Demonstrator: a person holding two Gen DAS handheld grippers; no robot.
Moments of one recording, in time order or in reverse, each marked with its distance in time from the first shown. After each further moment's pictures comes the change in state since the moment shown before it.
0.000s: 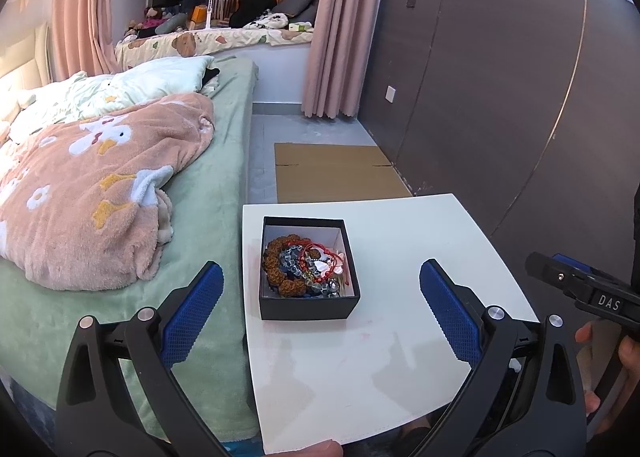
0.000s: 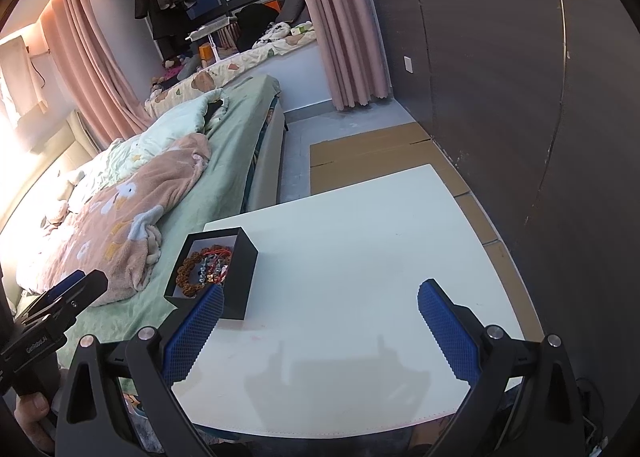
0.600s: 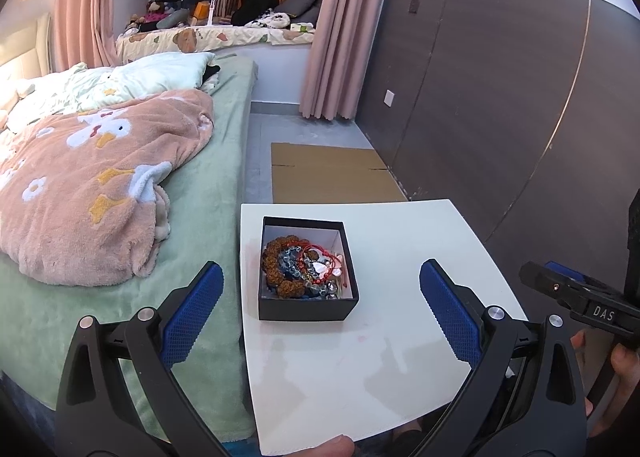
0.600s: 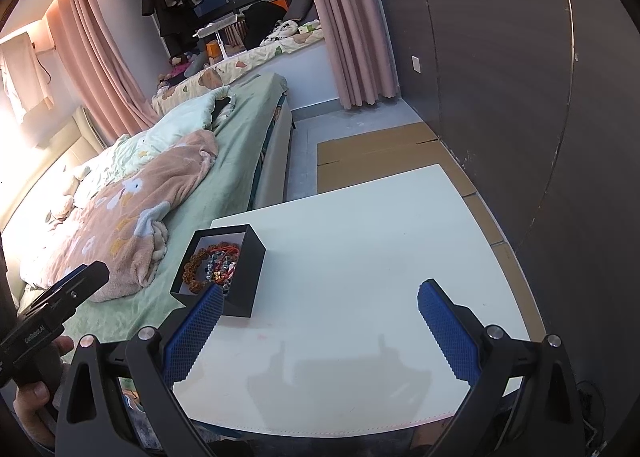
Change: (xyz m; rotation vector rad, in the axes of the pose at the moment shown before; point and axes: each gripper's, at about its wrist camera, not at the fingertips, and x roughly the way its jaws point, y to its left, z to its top) left arm 0.000 0.010 0.000 -0.030 -0.002 -0.024; right arm -0.001 0.005 0.002 -0.018 0.007 0.019
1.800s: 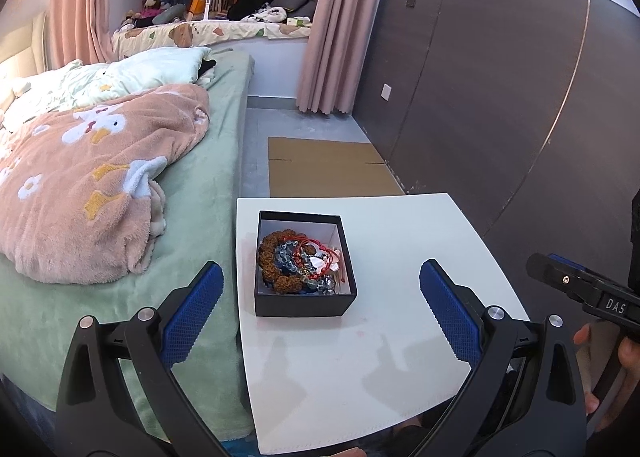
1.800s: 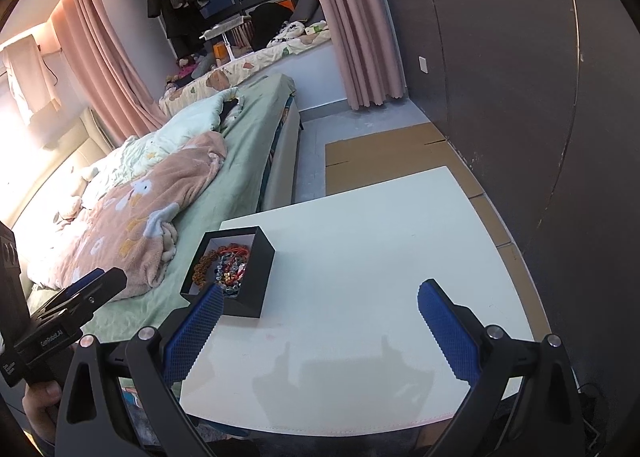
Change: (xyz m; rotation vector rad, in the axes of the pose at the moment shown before) left arm 0.005 -0.002 -0.002 0.003 0.022 -0.010; right arm -0.002 0.000 0.002 -0.004 -0.002 0.033
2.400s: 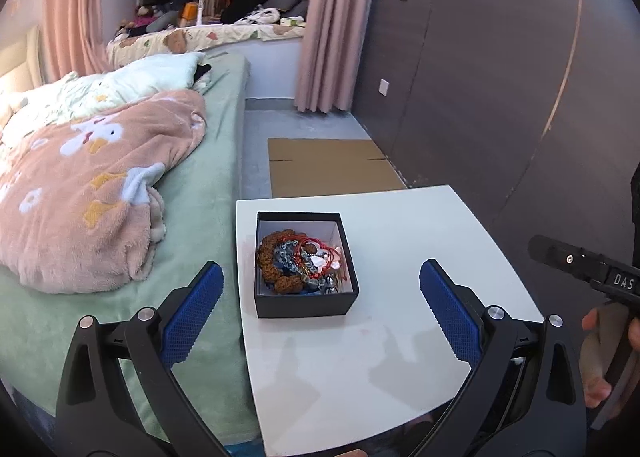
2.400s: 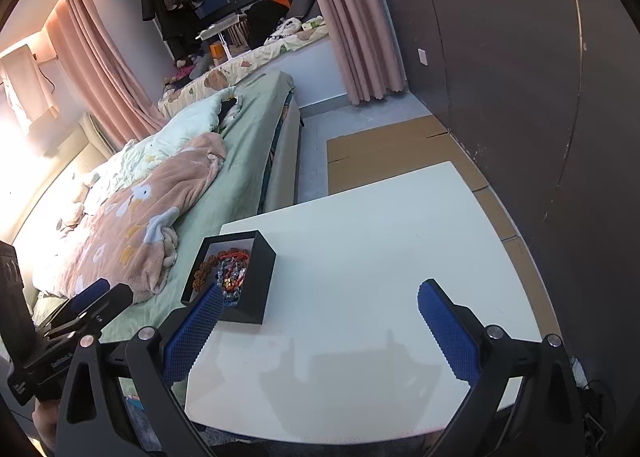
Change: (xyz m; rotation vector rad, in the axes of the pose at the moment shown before) left arm 0.001 -0.007 -0.002 0.056 0.000 0.014; right arm 0.008 -0.007 0.005 0.029 0.017 0.024
